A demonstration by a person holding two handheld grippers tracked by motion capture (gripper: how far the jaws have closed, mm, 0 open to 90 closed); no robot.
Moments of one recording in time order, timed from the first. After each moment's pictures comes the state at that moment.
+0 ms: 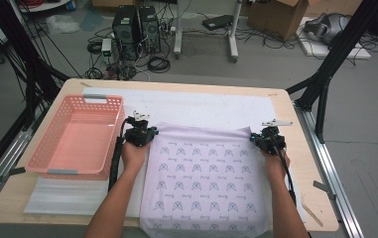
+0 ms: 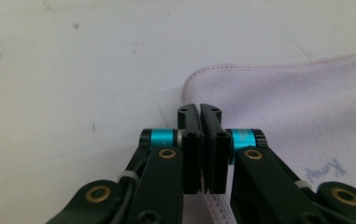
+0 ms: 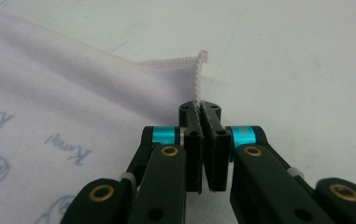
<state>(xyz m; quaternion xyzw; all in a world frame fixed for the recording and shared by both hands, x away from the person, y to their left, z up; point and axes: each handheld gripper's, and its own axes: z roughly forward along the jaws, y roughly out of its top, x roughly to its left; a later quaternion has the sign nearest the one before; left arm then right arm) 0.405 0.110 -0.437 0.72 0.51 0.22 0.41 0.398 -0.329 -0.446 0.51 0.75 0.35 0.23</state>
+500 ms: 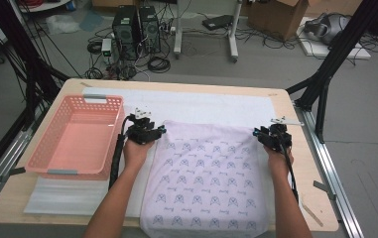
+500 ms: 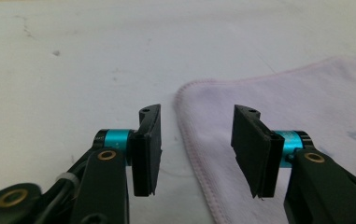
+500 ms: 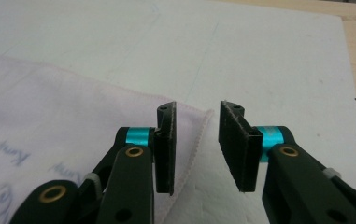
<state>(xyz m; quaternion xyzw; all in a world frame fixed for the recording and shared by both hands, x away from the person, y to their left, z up) 0.403 0.106 -0.436 0.72 0.49 0.19 0.44 0.396 -0.343 -0.434 0.53 0.71 0.39 0.25</state>
